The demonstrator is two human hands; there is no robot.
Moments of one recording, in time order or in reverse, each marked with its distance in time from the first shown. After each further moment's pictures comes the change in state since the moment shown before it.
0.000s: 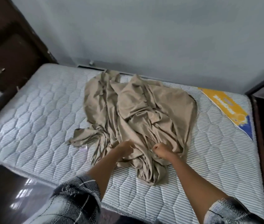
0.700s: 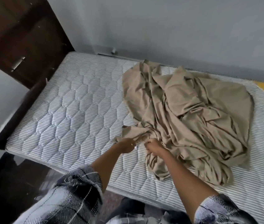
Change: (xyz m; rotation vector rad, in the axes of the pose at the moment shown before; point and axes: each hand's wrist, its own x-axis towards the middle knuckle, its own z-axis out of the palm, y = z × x) left_hand 0.012 -0.290 -0.170 0.118 -0.050 -0.004; right_hand 0.081 -0.289 0.217 0.215 -0.037 0.084
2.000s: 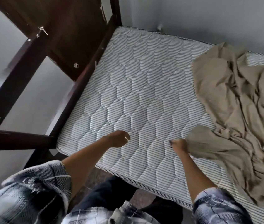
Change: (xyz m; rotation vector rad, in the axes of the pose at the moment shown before) left_hand 0.049 -0.425 -0.184 0.035 -0.097 0.036; right_hand 0.176 -0.183 0.270 0.129 0.341 0.200
